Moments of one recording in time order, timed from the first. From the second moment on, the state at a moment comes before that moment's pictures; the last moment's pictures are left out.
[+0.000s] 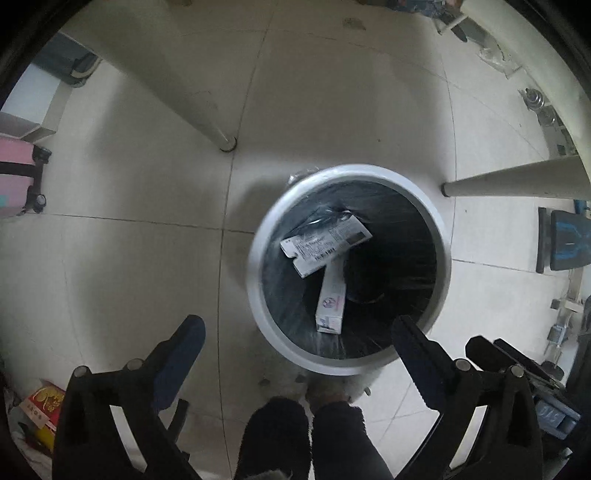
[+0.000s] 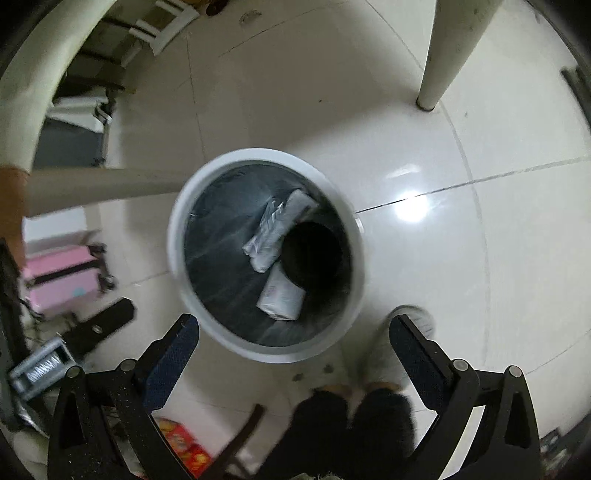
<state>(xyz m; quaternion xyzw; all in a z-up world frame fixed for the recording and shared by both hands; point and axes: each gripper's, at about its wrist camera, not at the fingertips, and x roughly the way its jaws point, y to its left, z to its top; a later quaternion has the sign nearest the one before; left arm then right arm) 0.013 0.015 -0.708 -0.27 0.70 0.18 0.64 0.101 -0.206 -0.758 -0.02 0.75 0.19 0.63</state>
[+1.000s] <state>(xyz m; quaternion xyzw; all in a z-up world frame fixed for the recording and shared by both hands) -0.027 -0.019 -0.486 -0.21 0.68 0.19 0.67 0.052 -0.205 -0.495 -0.12 0.68 0.18 0.70</state>
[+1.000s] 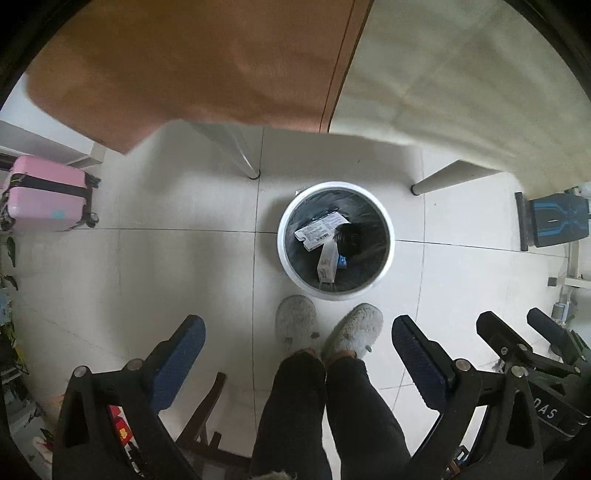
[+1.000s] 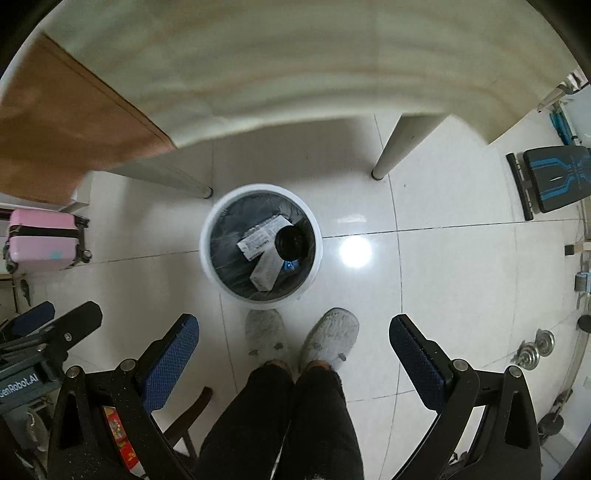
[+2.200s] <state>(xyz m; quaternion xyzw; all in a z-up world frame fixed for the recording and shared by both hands) 0.310 0.087 -0.332 -0.43 0.60 0.23 0.64 0.456 -0.158 -0.246 -0.01 0.63 0.17 0.76</state>
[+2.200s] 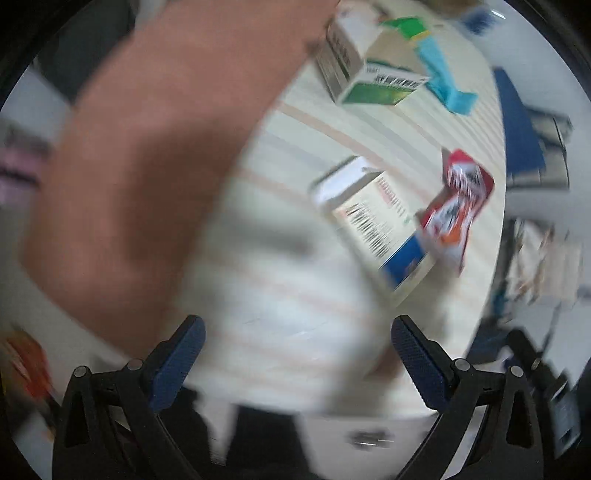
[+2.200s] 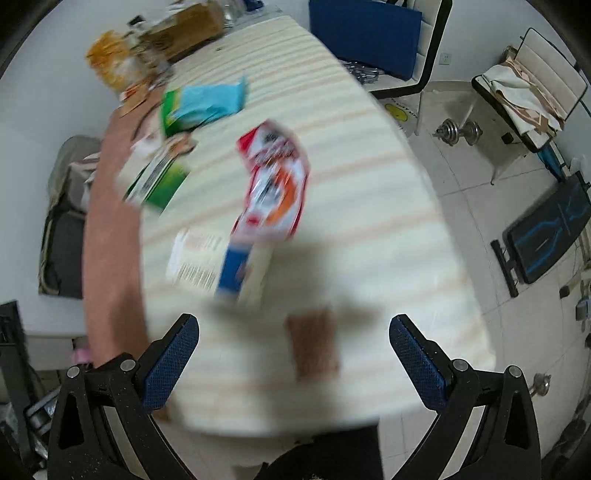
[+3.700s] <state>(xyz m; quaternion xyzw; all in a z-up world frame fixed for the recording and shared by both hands) 0.362 0.068 -0.335 -0.19 0.64 0.27 0.70 0.533 -0.070 -0.339 -0.07 0.59 0.23 0.77</state>
